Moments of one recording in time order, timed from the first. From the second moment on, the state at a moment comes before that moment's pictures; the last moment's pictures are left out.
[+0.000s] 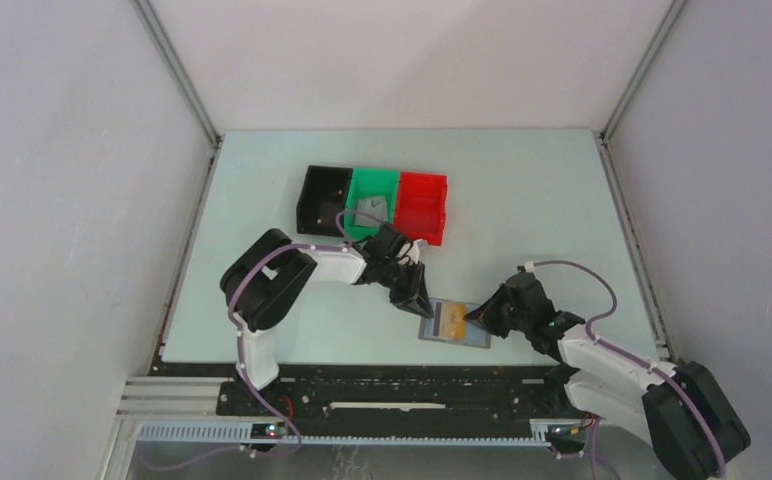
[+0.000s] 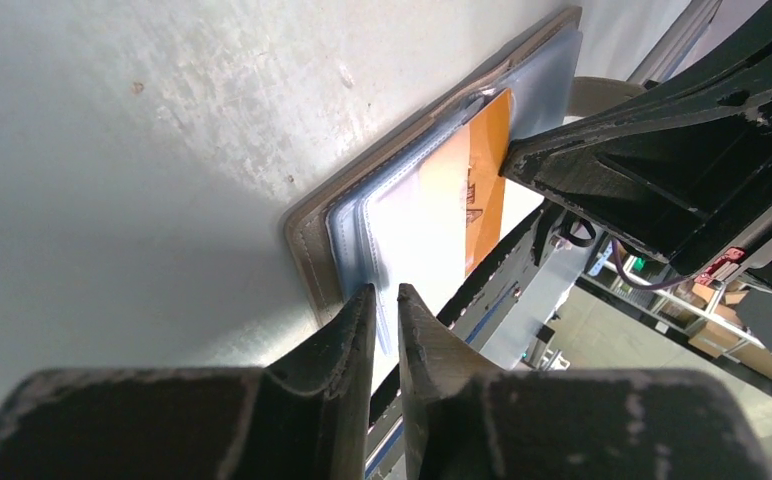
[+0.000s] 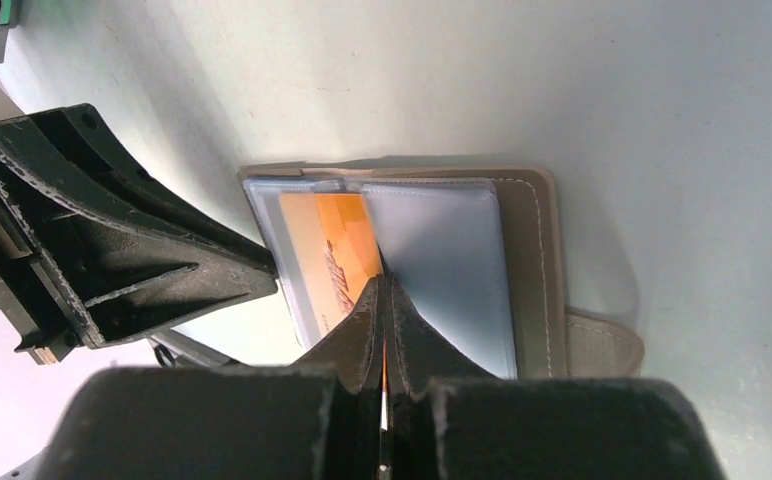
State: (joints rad) left arm -0.75 1.91 0.98 -0.08 0.68 -0.73; right arm 0.51 0.97 0.21 -0.05 -0.13 1.15
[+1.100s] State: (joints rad) left arm -0.81 1.88 1.05 -0.18 0.63 -0.70; right arm 0.42 0.82 0.17 -0.03 -0.24 1.08
